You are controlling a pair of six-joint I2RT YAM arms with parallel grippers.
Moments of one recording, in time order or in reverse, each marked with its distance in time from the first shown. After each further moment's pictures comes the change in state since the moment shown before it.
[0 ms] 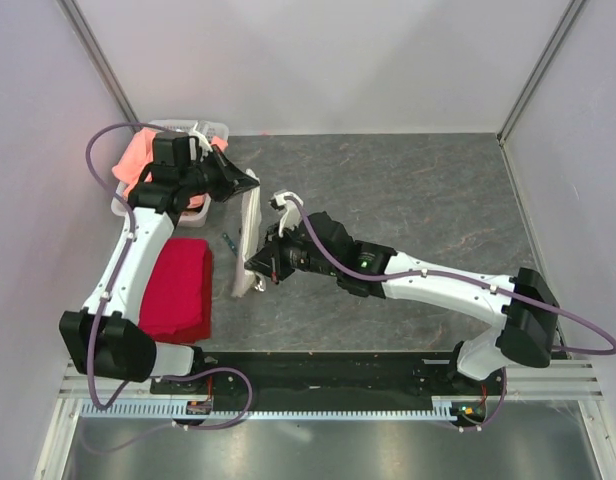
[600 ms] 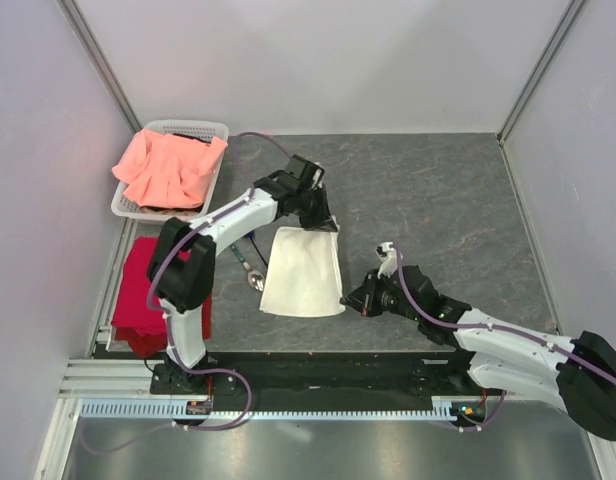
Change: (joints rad) left arm -0.460 0.516 0.161 0.042 -0.223 0.001; right arm -0.266 -0.533 -0.935 0.268 -0.060 0.189
